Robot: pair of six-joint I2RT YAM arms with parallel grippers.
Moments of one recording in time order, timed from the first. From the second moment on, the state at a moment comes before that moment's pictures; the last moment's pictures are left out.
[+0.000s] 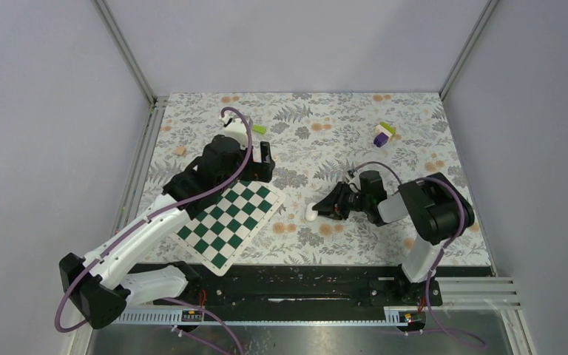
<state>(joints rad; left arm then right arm) -0.69 1.10 1.06 -0.42 -0.22 -0.34 0.33 1.81 0.47 0.66 -0.77 1.09</state>
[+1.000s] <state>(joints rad) -0.37 1.37 1.11 -0.66 -0.10 -0.59 0.02 0.91 0.28 -0.22 -0.07 0.96</state>
